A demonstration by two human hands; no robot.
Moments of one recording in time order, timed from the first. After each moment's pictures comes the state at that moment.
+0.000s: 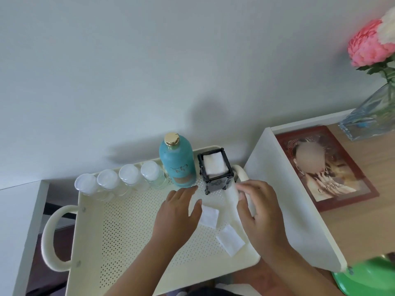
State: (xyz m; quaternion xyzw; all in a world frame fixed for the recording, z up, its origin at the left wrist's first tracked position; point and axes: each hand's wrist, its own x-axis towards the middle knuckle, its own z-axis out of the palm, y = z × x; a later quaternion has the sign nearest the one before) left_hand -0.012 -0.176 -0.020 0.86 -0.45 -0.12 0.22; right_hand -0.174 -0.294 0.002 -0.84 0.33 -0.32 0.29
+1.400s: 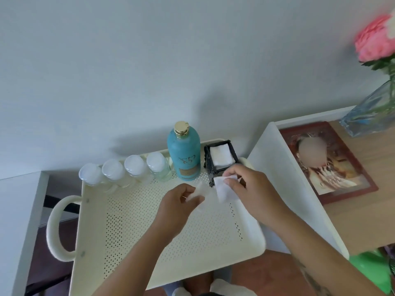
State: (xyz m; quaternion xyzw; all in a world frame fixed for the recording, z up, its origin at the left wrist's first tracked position) left_hand 0.006 -0.163 -0.017 0.80 -0.25 -0.37 0.40; right_hand -0.140 -0.308 0.029 -0.84 0.33 -0.11 0.41
